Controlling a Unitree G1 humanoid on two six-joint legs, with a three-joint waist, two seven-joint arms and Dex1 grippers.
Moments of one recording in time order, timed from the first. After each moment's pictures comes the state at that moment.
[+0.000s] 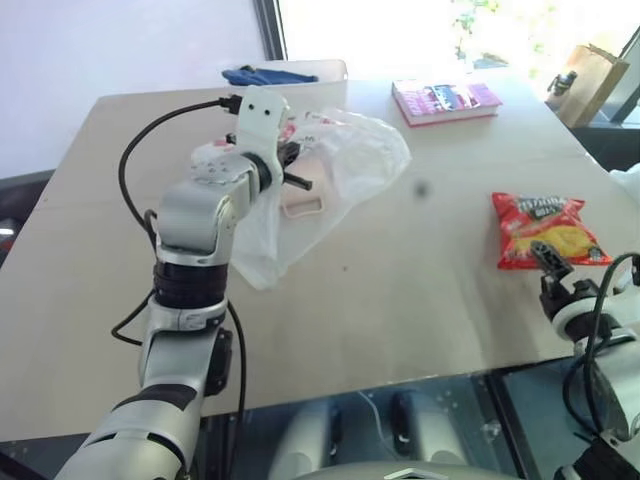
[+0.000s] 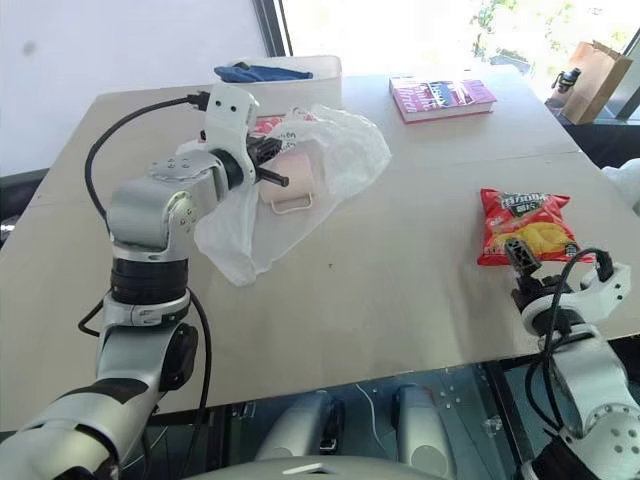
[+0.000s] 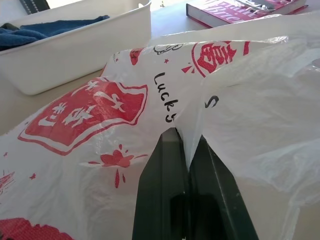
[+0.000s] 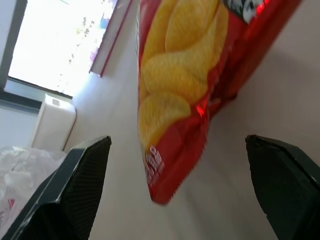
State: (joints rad) left arm -0.87 0.41 0.03 -0.07 -0.18 1.04 -0.28; right arm -0.07 -0.06 -0.79 -0.55 1.49 0.97 -0.54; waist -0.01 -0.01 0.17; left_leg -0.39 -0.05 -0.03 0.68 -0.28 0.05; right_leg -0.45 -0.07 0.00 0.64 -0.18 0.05
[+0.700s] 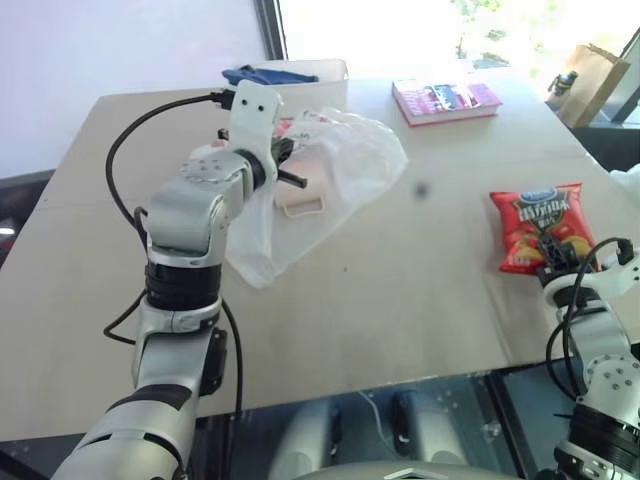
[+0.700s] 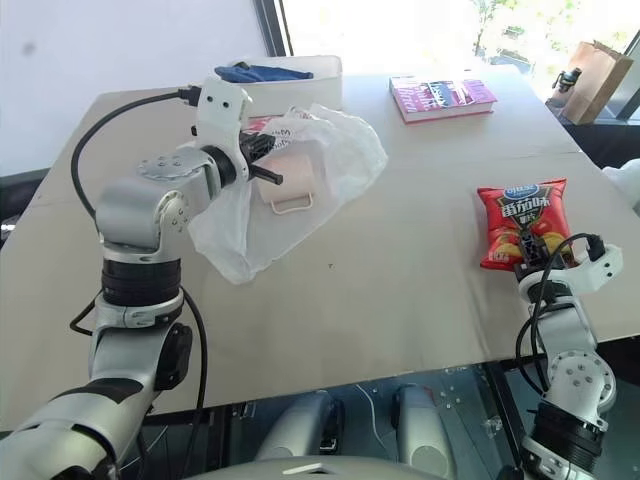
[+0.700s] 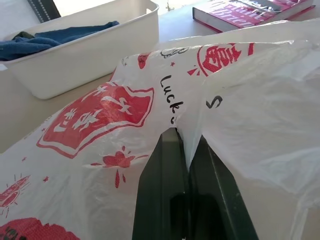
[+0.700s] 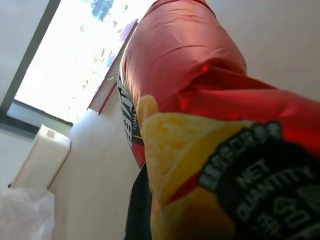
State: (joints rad) left arm -0.87 0.43 0.04 -0.11 -0.18 1.06 -0.27; right arm -0.09 -0.18 -0.56 -0.27 1.13 0.57 -0.14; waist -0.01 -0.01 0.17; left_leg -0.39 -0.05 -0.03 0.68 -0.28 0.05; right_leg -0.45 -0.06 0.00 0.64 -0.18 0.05
